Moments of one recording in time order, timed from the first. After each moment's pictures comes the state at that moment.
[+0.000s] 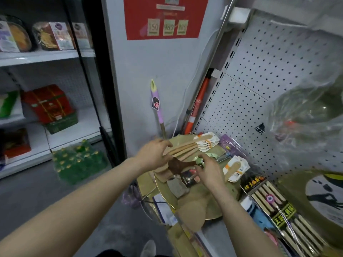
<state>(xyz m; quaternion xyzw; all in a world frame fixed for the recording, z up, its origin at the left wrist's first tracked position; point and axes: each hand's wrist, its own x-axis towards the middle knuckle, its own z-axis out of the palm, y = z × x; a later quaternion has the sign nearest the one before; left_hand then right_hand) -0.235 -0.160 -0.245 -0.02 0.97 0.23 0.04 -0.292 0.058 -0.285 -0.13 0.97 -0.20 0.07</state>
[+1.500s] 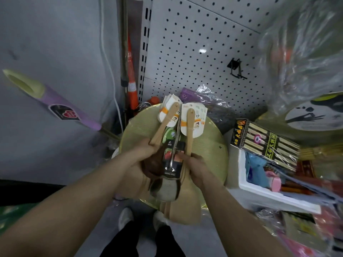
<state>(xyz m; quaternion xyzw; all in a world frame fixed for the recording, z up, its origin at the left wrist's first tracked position) -0.440 -0.147 -0.428 -0.03 0.79 0.47 0.38 -0.342 0.024 -0.402 0.44 0.59 -0.66 0.13</state>
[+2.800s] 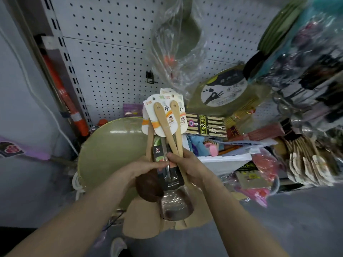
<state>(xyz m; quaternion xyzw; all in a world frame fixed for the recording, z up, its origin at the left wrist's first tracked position) -0.323 -0.063 -0.314 0.09 0.59 0.56 0.58 -0.209 0.074 -0.269 0.32 0.58 -0.75 0.03</state>
